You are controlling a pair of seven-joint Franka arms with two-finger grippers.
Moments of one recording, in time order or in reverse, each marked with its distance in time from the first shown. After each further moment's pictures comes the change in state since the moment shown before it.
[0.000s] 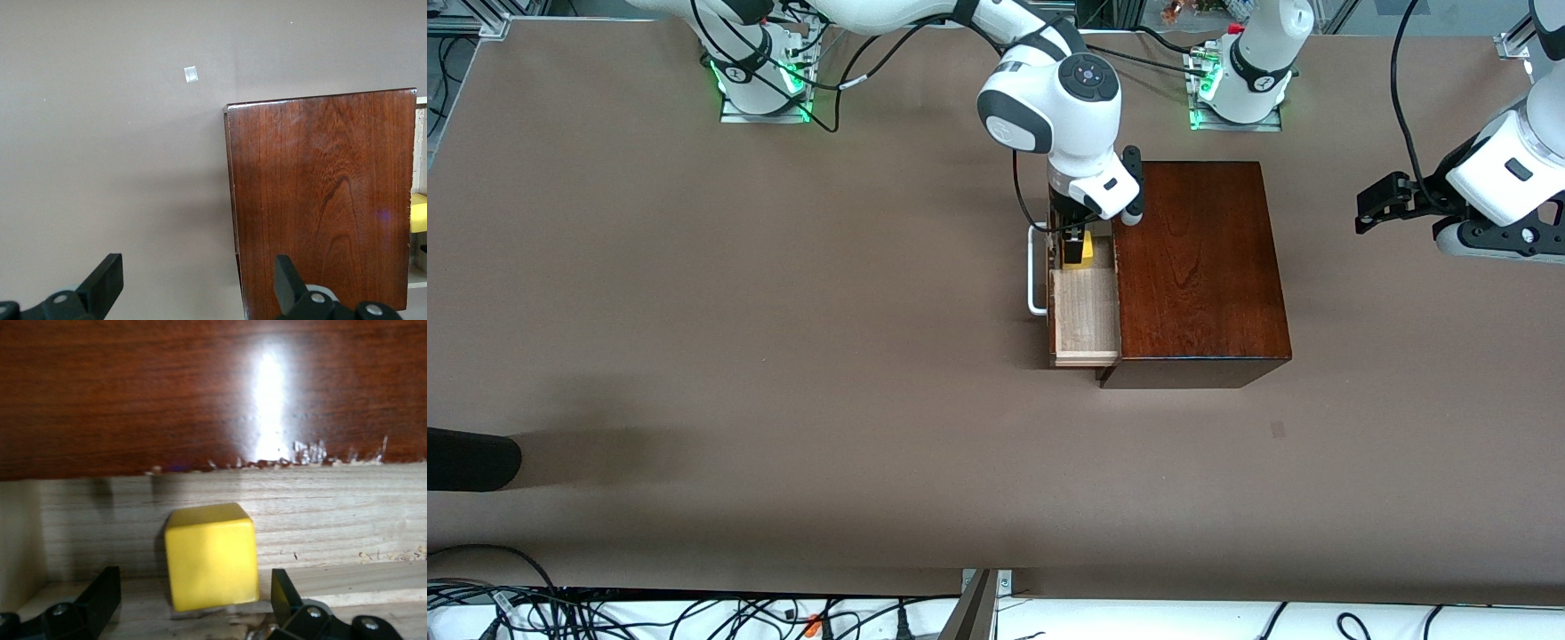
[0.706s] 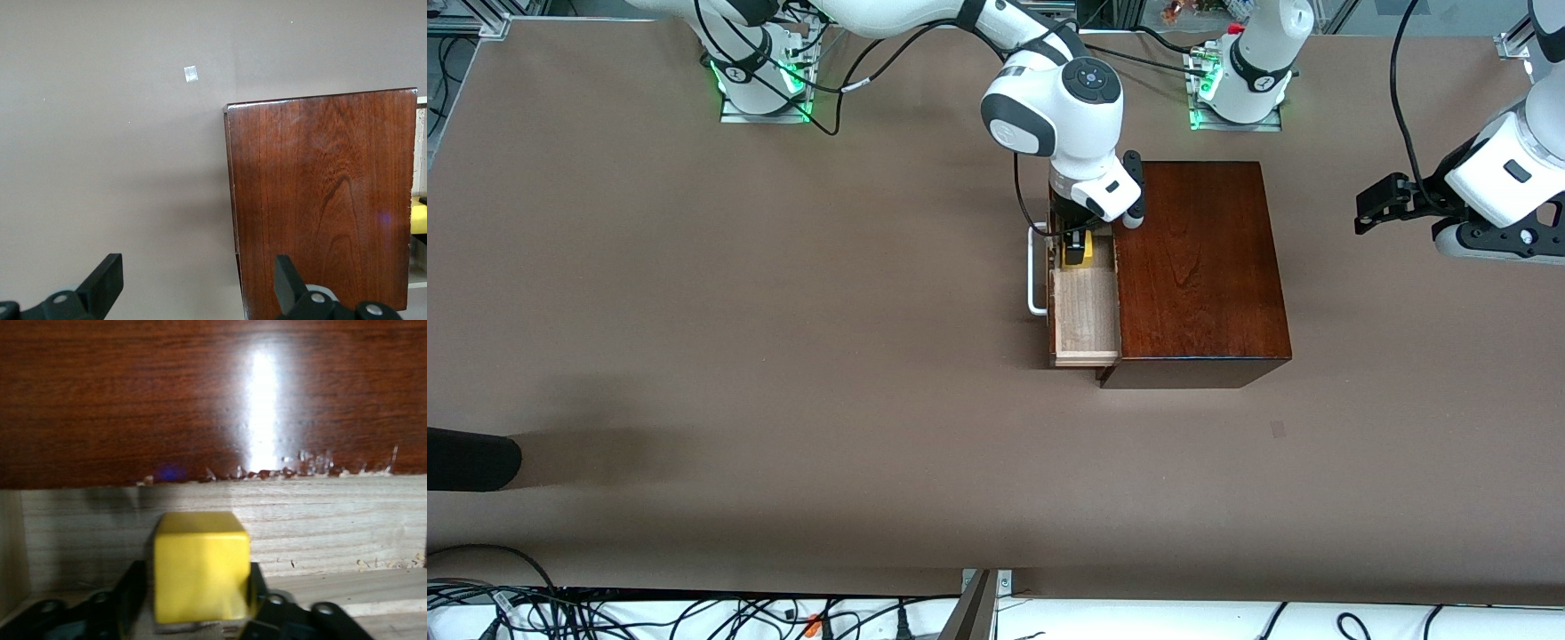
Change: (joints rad) left arm 0.000 0.001 0.000 0.000 0.000 0.000 0.000; right arm 0.025 0.011 -0.022 0.007 -0.014 0.014 -0.001
